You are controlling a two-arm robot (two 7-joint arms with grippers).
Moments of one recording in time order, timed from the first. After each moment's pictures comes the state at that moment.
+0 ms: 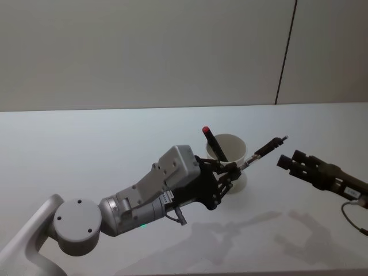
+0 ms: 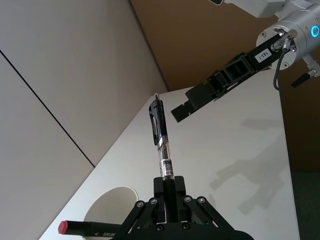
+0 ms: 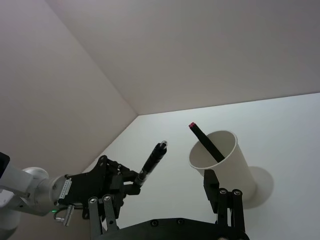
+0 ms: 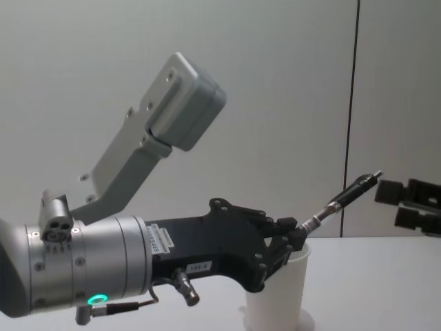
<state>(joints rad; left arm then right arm) -0.31 0.33 0.44 -1.45 -0.04 -0.15 -0.66 0.11 0.34 -0.04 -1.54 0.75 0.43 0.78</state>
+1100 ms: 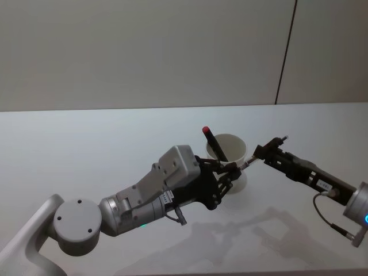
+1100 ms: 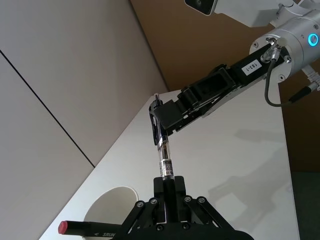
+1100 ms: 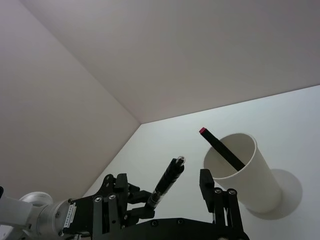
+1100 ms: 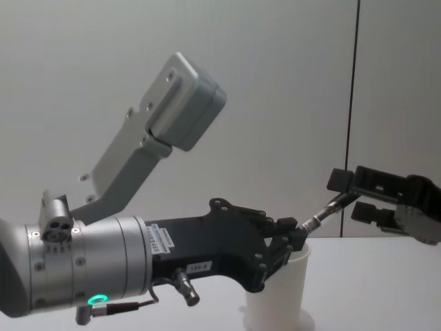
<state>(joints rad) -0.31 0.33 0.44 -1.45 -0.04 -0.15 -0.66 0.12 0.29 -0.11 -1.56 0.83 0.45 0.62</state>
